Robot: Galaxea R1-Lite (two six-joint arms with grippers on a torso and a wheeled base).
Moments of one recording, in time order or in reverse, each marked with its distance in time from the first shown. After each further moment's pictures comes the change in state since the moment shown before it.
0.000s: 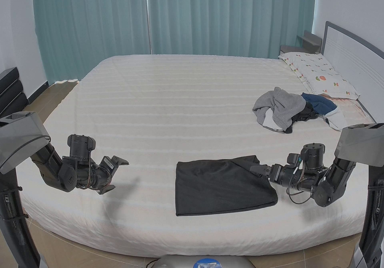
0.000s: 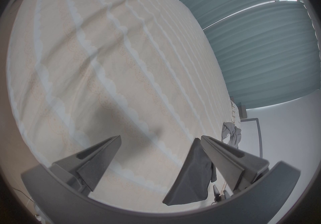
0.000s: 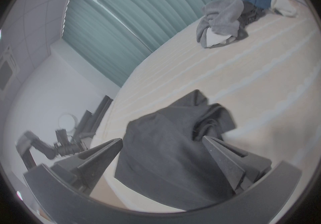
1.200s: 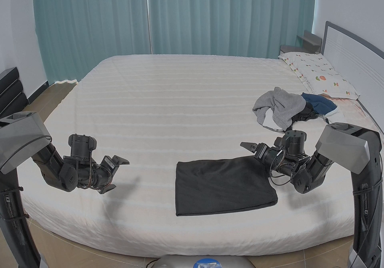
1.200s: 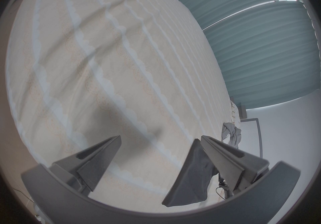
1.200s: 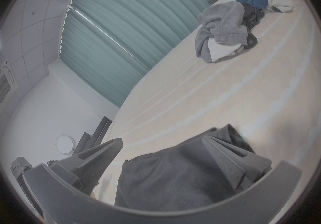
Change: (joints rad) left arm -0.005 0.007 -0.009 -0.003 0.006 -0.003; right arm 0.046 0.160 -0.385 0.067 -0.154 0.176
